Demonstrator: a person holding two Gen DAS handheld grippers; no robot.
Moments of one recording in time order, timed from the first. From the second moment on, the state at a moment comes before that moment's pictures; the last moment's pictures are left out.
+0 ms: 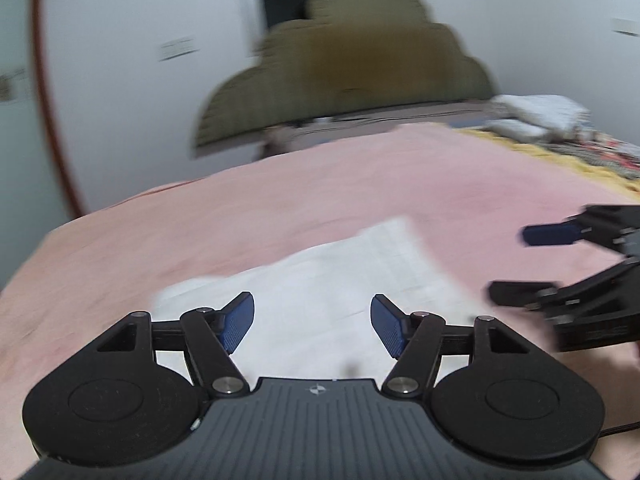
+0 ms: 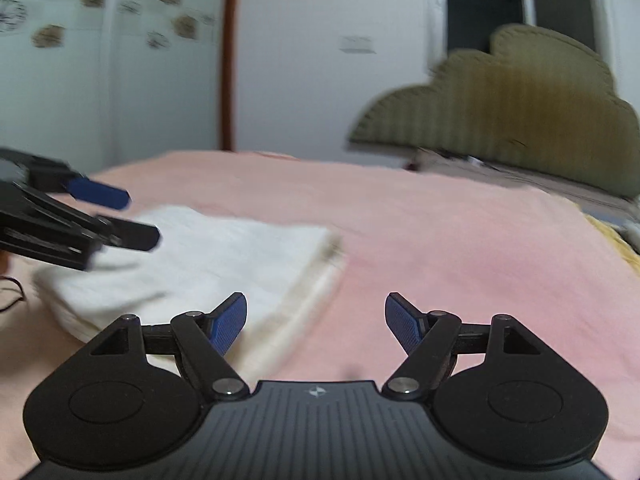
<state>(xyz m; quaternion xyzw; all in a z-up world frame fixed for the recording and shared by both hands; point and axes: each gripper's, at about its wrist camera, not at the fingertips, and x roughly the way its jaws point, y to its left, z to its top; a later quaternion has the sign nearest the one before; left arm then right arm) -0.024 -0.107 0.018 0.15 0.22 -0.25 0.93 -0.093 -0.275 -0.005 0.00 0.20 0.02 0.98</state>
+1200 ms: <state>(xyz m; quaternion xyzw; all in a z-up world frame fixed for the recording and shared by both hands) -0.026 -0.079 -0.032 0.15 0.25 -0.15 0.94 -0.065 -0.245 -0.046 0.11 0.28 0.00 0.95</state>
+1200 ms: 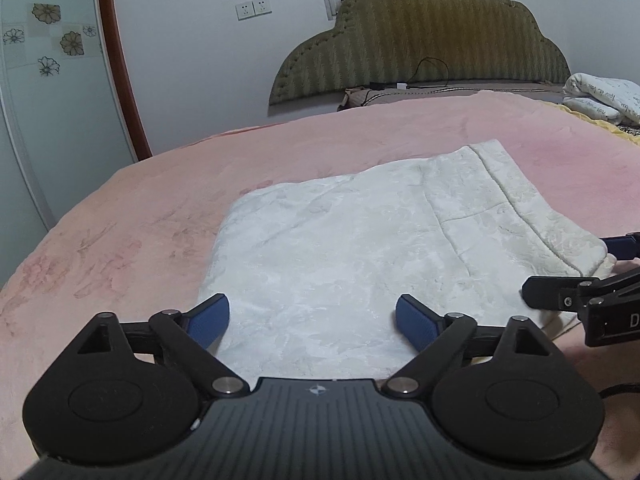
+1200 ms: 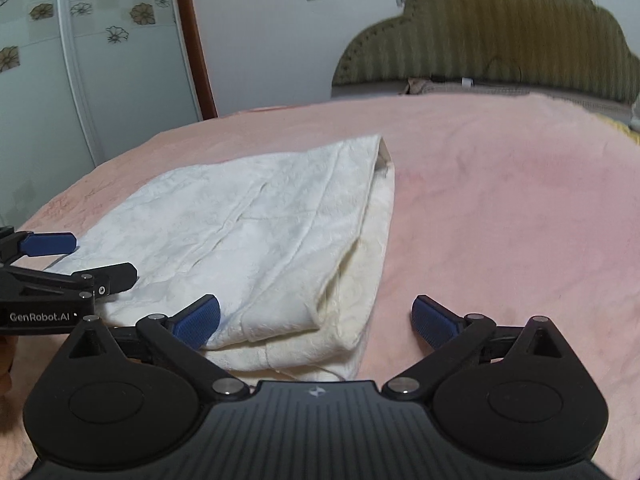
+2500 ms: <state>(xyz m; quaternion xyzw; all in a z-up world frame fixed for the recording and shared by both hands) 0.094 0.028 -0.020 -0.09 0.37 -0.26 0.89 -0.010 -0.319 -0.052 0.31 0.32 0.15 0.88</state>
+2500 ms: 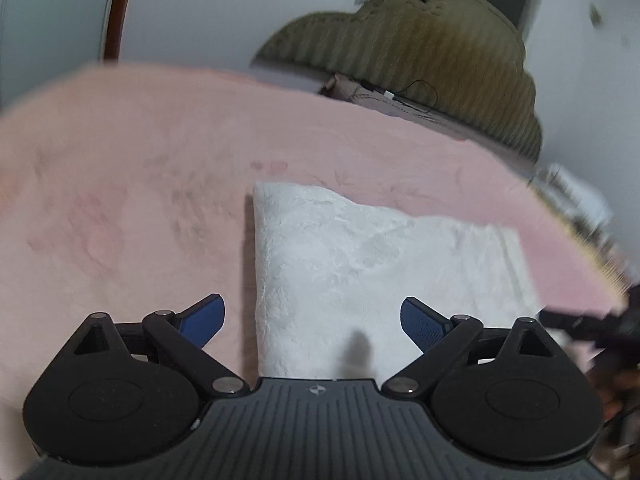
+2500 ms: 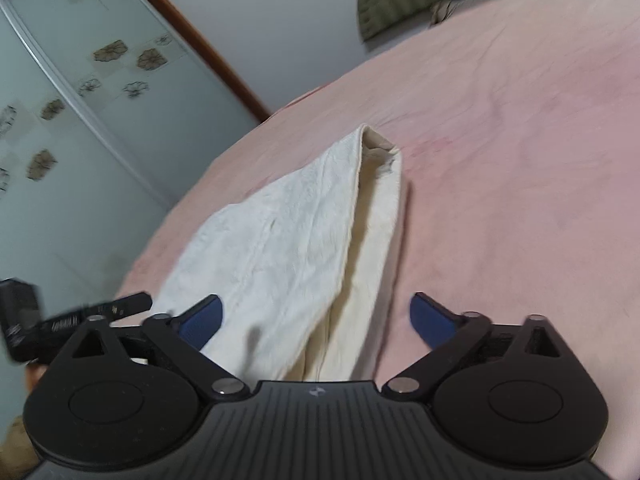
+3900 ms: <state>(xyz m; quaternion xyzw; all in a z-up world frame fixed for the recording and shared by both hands) 0.199 0.028 -0.014 0.05 0.31 -0.17 0.93 0.174 -0.184 0.005 0.12 0.32 0.15 0.93</state>
